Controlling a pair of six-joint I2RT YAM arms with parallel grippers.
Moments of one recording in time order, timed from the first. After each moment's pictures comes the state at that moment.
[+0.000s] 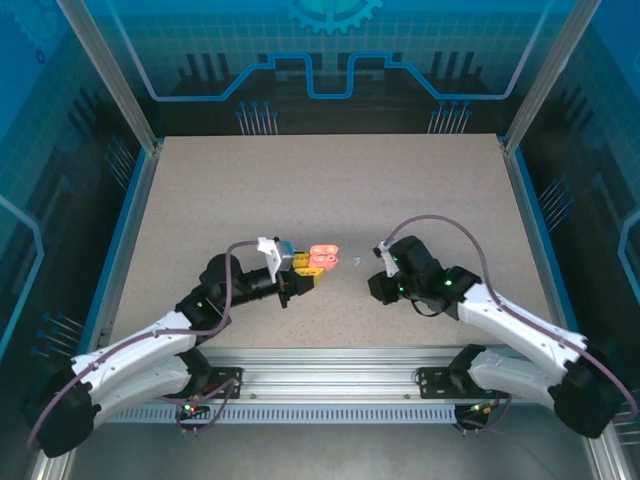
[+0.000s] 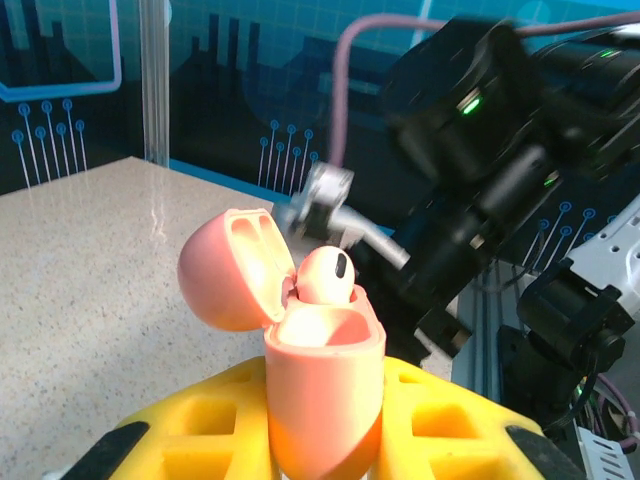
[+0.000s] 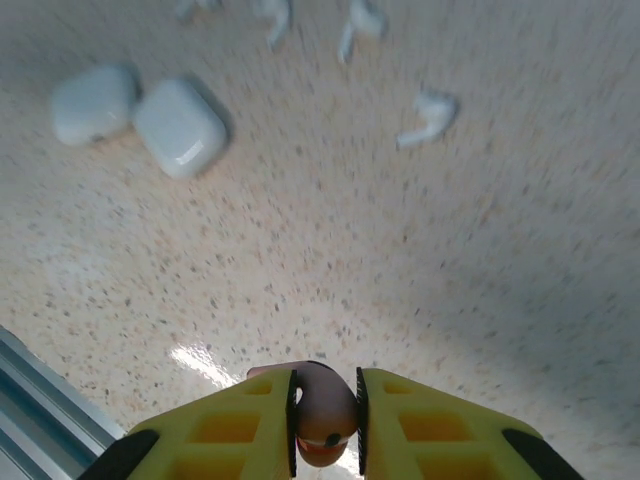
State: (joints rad) left arm -0.71 0.89 0.41 0.45 0.45 -0.16; right arm 0.69 1.00 0.67 -0.54 -0.07 0.32
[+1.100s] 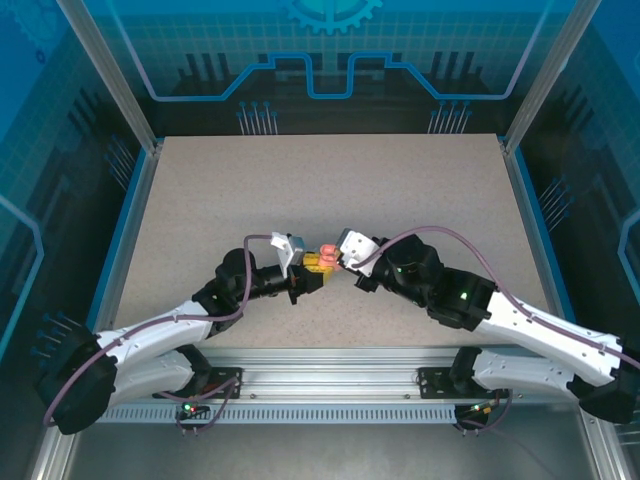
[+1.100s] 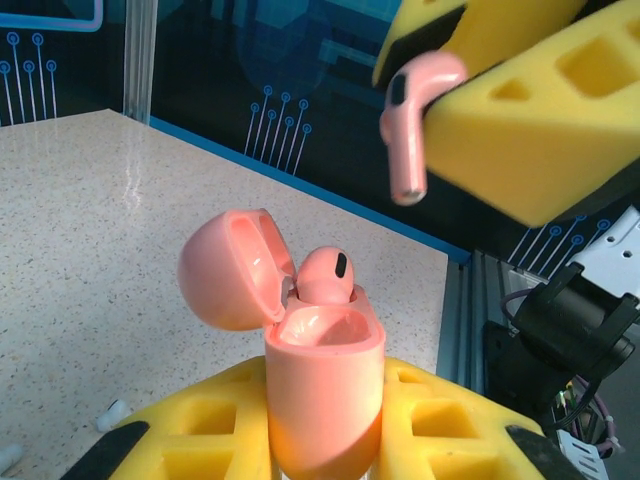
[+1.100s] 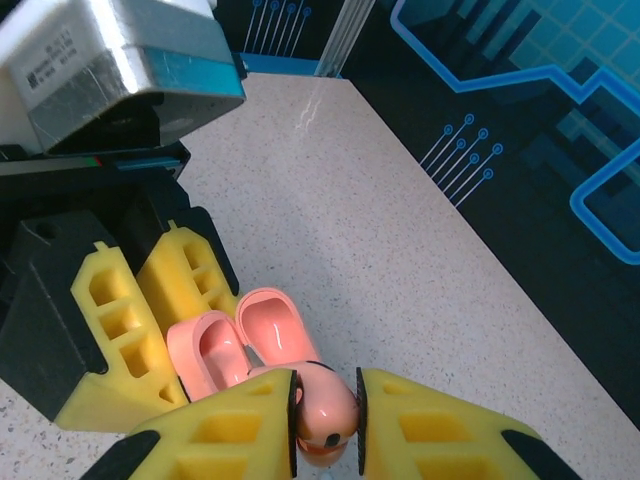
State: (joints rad) left arm -0.71 1.06 0.42 0.57 0.47 -0.25; right arm 1.03 0.97 0.93 -0.35 0.24 -0.36
